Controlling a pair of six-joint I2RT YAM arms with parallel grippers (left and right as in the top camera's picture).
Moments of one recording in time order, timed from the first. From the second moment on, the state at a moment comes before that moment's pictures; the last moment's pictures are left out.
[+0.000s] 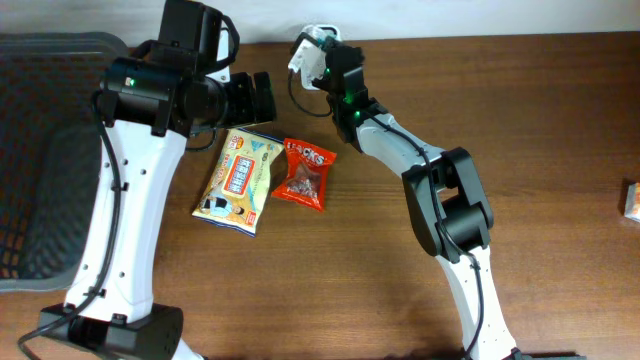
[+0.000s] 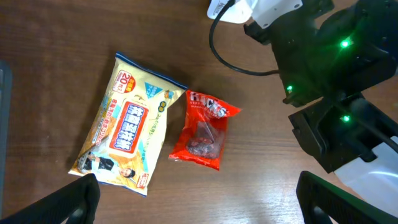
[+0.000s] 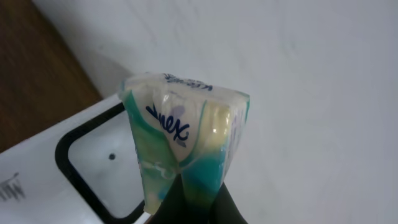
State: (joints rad) left arm -0.25 1.77 2.11 -1.37 0.09 -0.36; right arm 0.42 2.45 1.85 0.38 0.26 -0.95
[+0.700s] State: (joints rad) left arm -0.25 1.77 2.11 -1.37 0.09 -0.36; right arm 0.39 2.46 1.85 0.39 0.17 -1.04
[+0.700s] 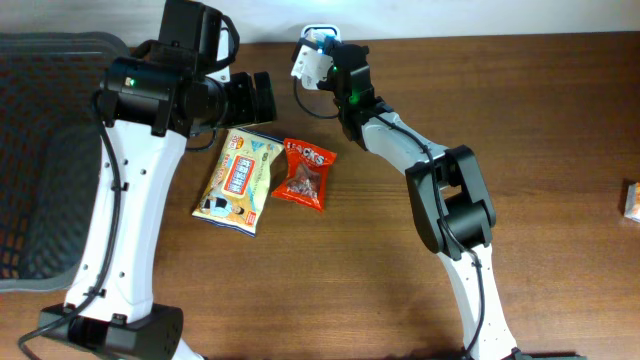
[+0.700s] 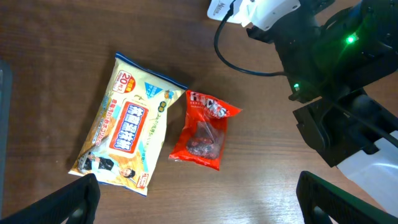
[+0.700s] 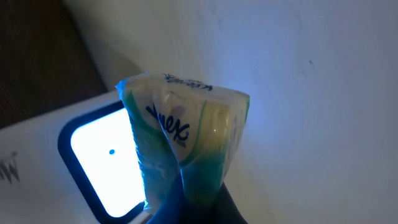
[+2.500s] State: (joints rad) left arm -0.25 1.77 2.11 -1.37 0.09 -0.36; right arm 0.01 1.88 1.85 -1.31 -0.23 0.28
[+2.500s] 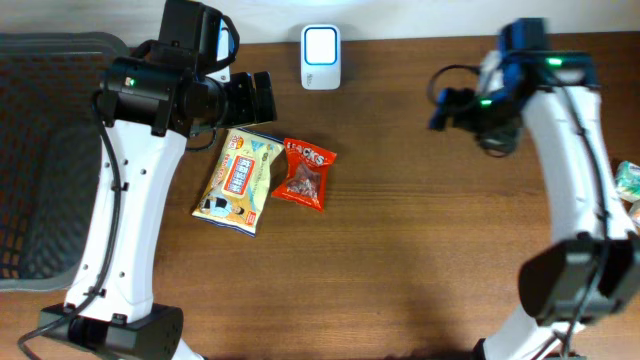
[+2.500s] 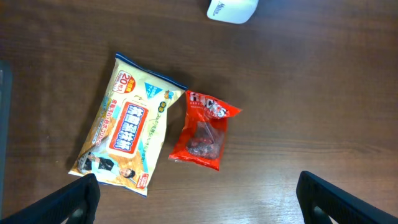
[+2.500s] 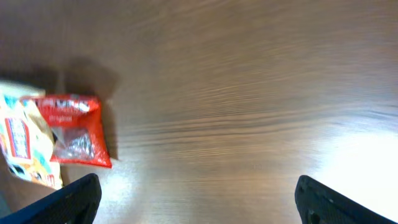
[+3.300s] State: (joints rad) left arm -0.25 1.77 2.11 -1.37 0.09 -0.36; right arm 0.28 2.15 1.85 -1.15 -0.23 0.28
